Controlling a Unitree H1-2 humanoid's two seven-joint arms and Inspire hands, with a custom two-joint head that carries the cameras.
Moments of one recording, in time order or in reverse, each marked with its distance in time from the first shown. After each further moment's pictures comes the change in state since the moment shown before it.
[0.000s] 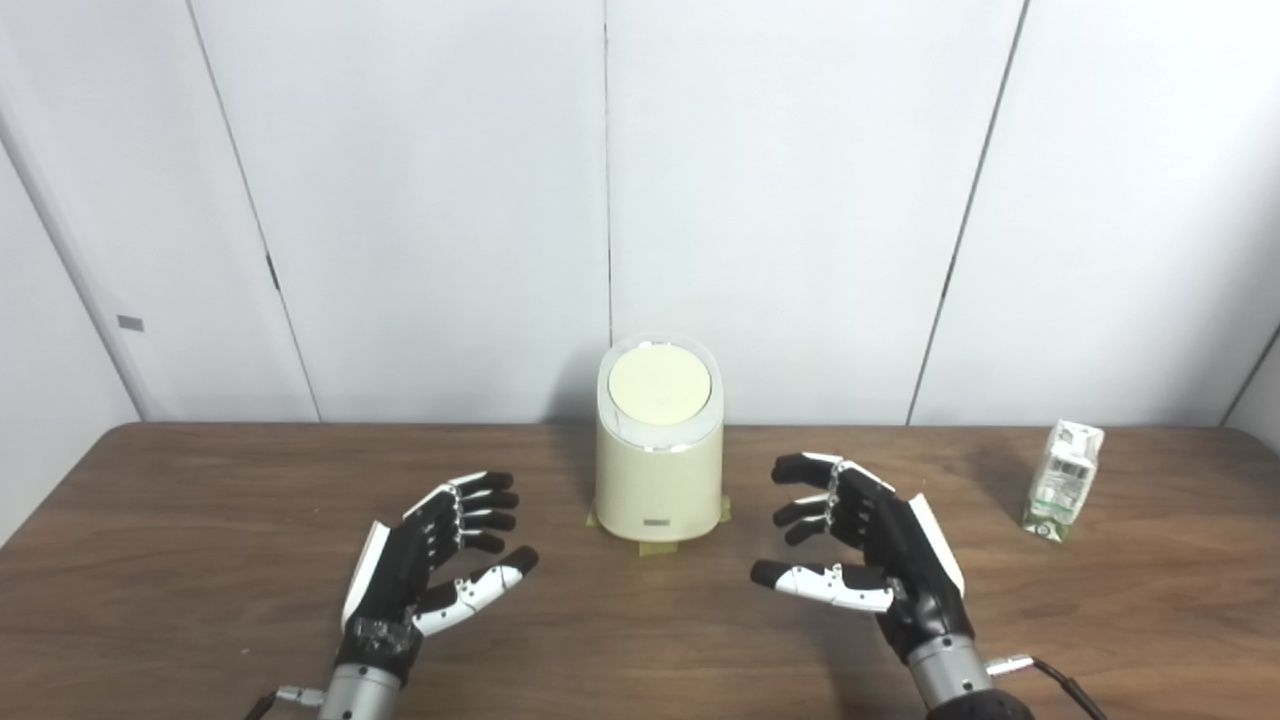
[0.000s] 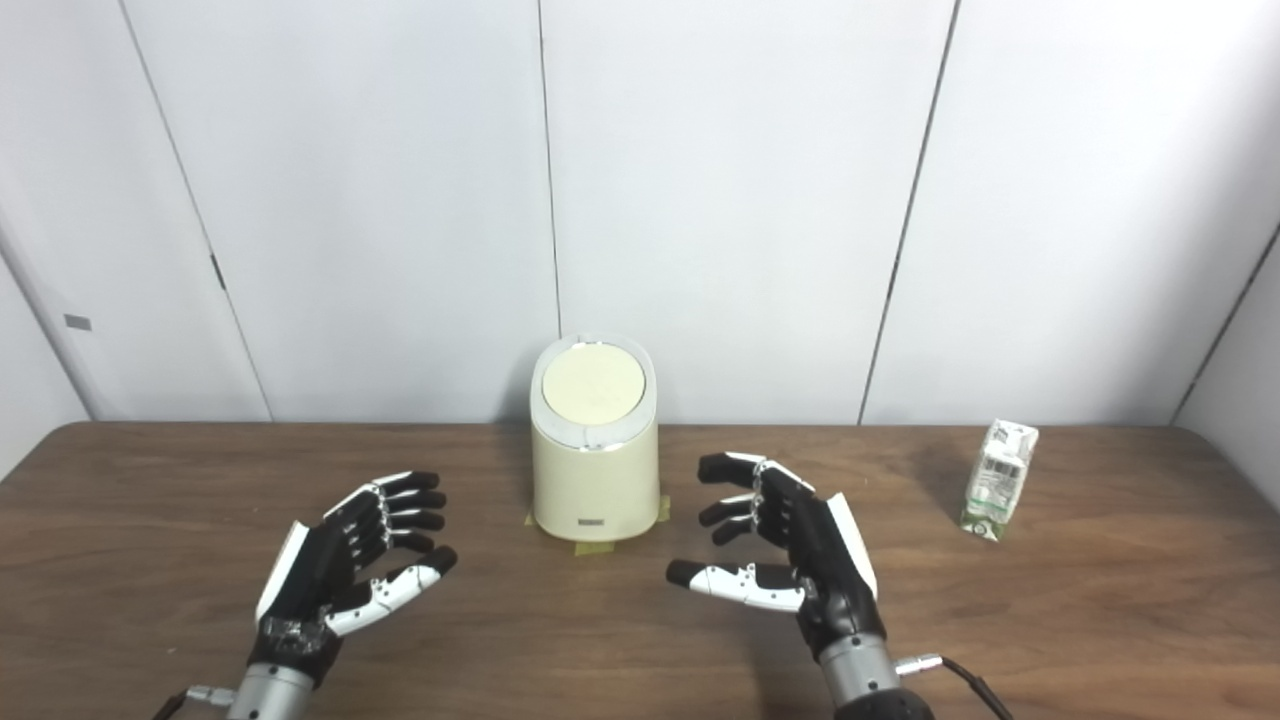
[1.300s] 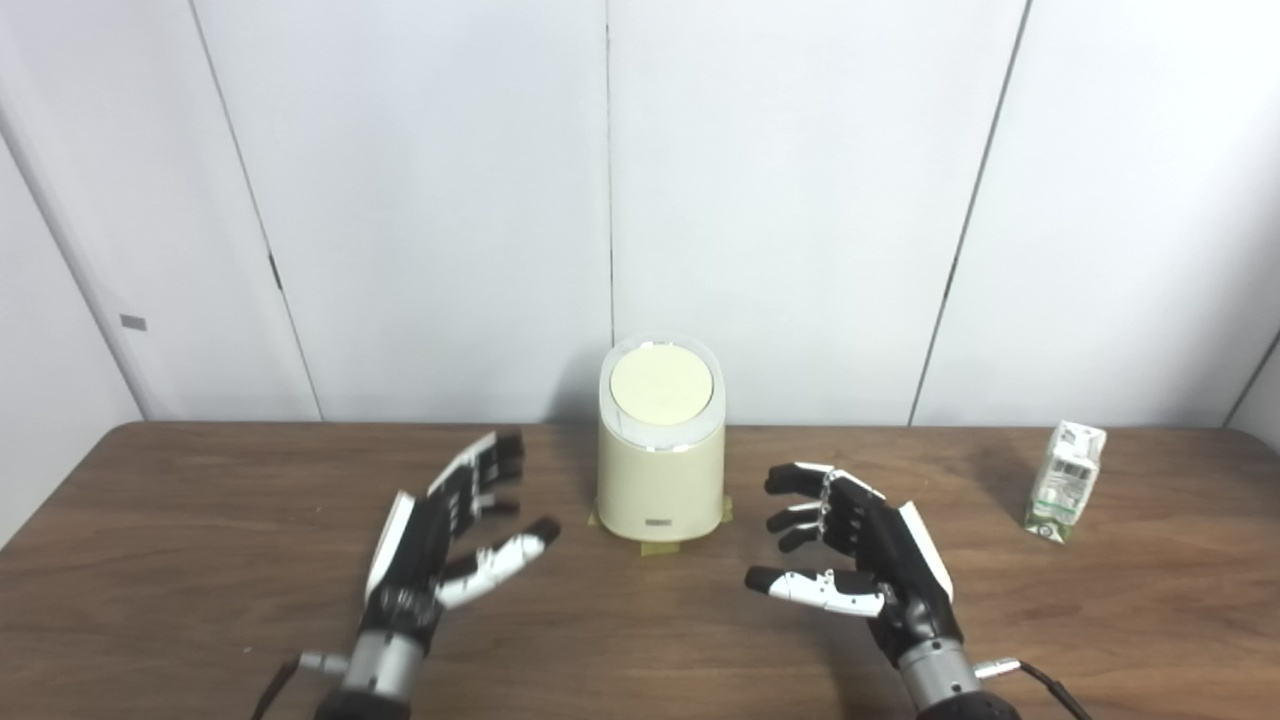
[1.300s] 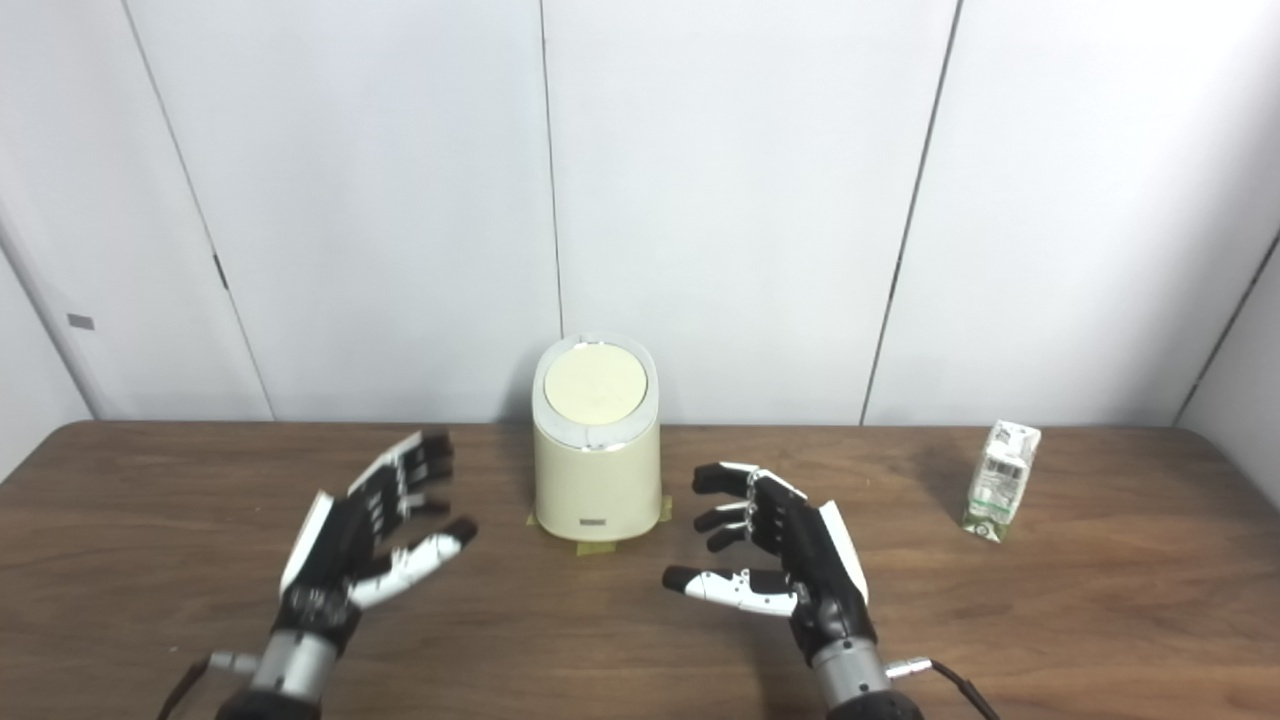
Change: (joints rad) left arm -0.133 -0.030 -0.022 -0.028 0.115 0.105 0.037; right arm -0.021 0.009 0.001 0.083 0.006 -0.051 -0.001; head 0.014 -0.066
